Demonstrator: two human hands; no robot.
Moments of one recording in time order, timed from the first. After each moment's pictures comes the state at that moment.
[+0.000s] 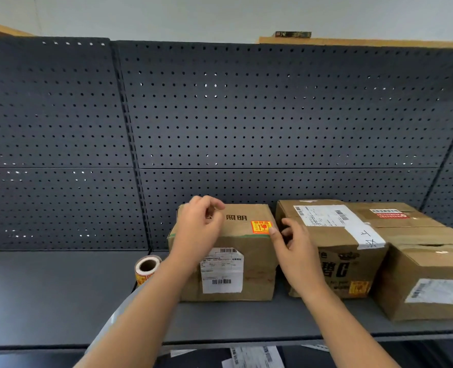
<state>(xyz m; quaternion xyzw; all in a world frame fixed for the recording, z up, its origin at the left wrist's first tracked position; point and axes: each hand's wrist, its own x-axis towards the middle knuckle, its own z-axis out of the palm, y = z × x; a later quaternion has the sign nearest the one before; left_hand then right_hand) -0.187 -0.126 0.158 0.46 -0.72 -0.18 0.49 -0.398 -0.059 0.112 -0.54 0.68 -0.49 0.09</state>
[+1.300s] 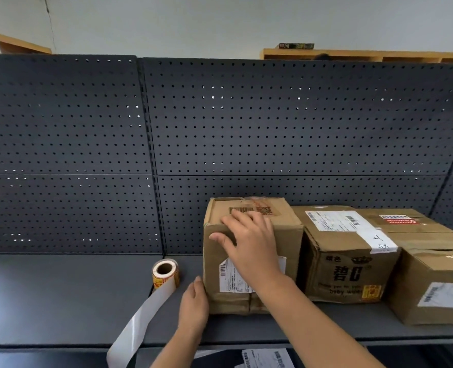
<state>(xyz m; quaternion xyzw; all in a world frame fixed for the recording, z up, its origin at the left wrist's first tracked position) -0.146 -0.088 0.020 0.61 -0.45 -0.49 0.43 -0.284 -0.078 0.143 -0.70 0.60 -0.36 -0.16</state>
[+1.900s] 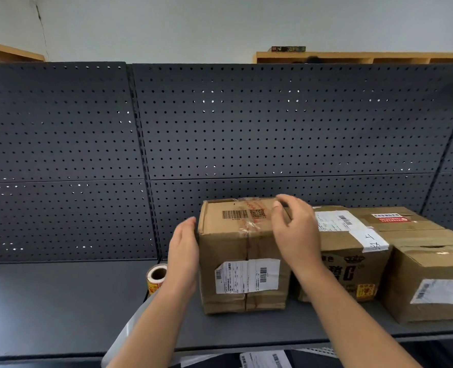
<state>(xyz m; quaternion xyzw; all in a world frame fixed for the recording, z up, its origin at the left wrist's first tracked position) -0.155 -0.100 0.145 0.48 -0.45 -0.48 0.58 -0.358 -0.058 0.176 -0.54 0.63 -0.56 -0.03</state>
